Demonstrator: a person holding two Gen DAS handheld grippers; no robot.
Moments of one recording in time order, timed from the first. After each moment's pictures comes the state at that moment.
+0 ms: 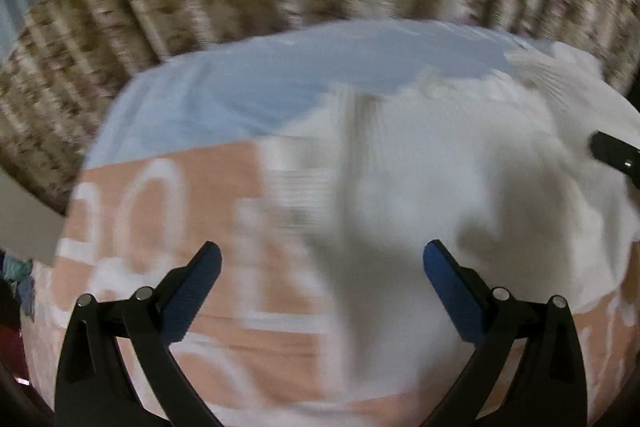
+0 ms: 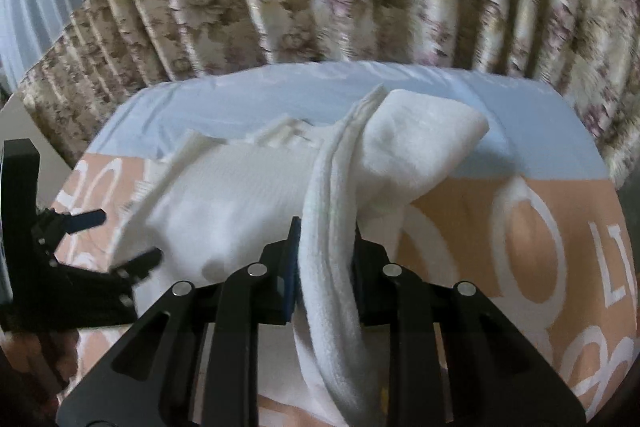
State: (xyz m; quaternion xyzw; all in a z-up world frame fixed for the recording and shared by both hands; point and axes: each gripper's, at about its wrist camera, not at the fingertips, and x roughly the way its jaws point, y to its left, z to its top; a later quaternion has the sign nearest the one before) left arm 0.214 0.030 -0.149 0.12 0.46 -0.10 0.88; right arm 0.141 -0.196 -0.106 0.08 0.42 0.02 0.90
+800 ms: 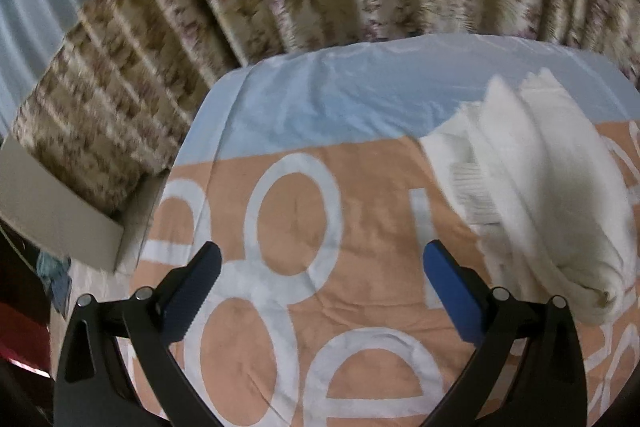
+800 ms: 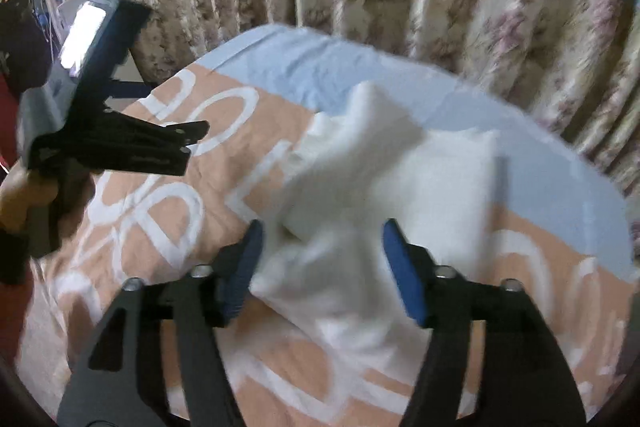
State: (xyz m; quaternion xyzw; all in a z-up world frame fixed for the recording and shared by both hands) left arm 0.215 0.122 -0.129 0.15 0.43 -0.05 0.89; right arm 0.113 -0.059 -0.072 -0.09 0.43 0.13 0.89
